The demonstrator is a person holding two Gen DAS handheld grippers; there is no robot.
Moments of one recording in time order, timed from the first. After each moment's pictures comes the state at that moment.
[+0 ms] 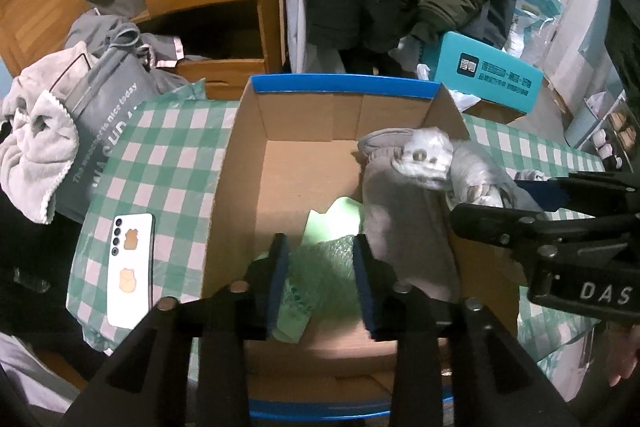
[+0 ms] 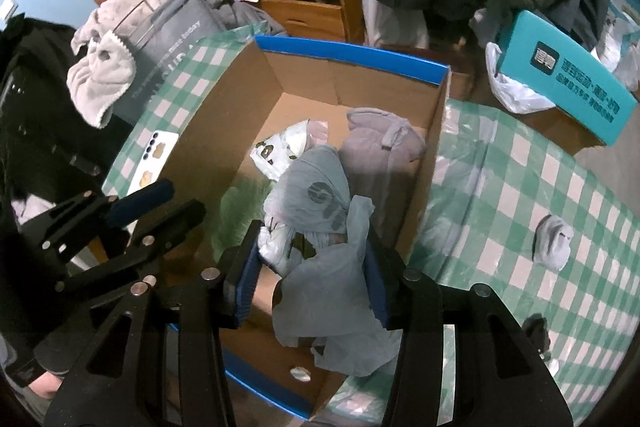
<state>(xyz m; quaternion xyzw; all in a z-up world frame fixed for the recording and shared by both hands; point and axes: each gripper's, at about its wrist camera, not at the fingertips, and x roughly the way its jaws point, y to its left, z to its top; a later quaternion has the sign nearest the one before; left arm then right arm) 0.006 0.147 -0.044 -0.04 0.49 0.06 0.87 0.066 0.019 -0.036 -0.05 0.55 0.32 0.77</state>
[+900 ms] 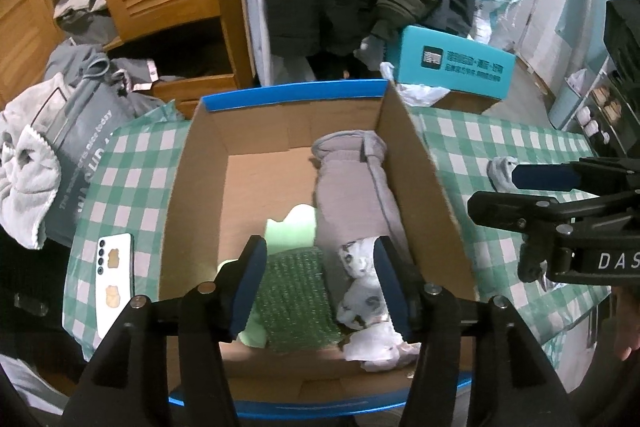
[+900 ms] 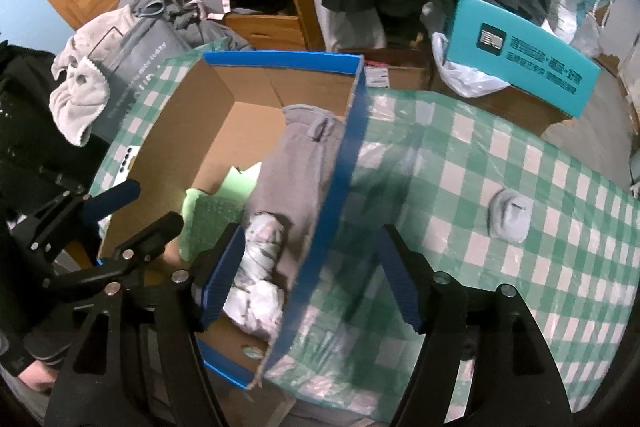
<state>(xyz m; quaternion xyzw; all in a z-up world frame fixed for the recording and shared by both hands) 0.008 0.100 -0.037 -0.01 0.48 0.02 0.87 0.069 -0.046 -0.031 -0.03 0.54 0.27 0.79</state>
